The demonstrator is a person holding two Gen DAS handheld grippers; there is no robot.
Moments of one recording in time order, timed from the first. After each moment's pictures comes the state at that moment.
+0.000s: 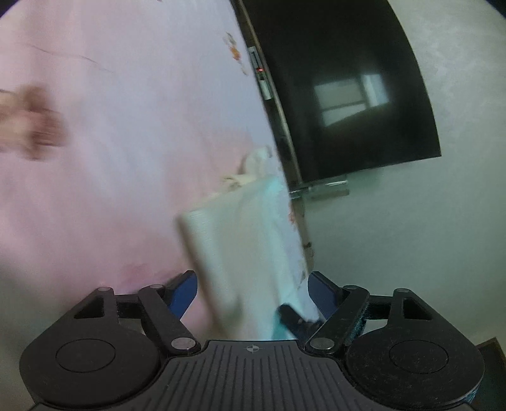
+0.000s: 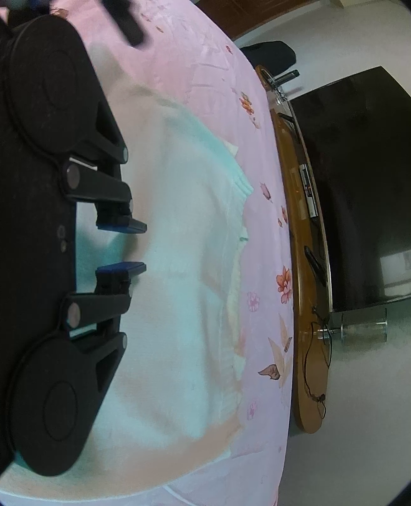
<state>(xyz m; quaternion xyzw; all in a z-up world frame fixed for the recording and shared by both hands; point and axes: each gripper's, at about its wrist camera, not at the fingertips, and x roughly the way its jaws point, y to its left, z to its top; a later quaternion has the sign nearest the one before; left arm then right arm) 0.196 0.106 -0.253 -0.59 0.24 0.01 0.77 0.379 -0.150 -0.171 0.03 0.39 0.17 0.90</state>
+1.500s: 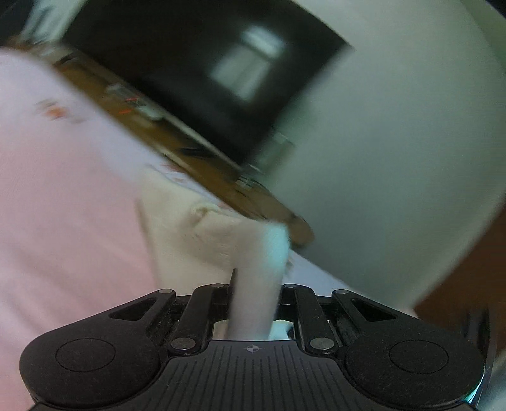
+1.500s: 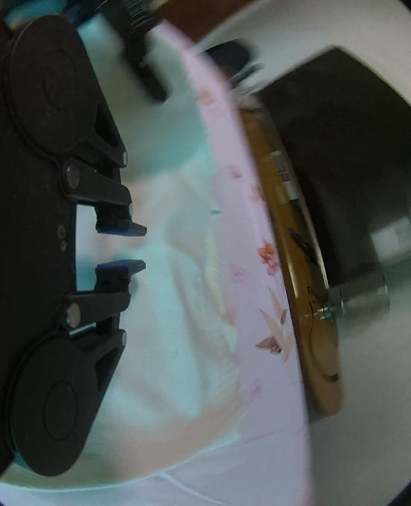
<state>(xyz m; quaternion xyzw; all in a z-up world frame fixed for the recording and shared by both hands) 0.333 0.019 -0.163 -0.30 0.22 -0.09 0.93 0.404 -0.219 -0.163 0.18 0.38 0.17 0.89</state>
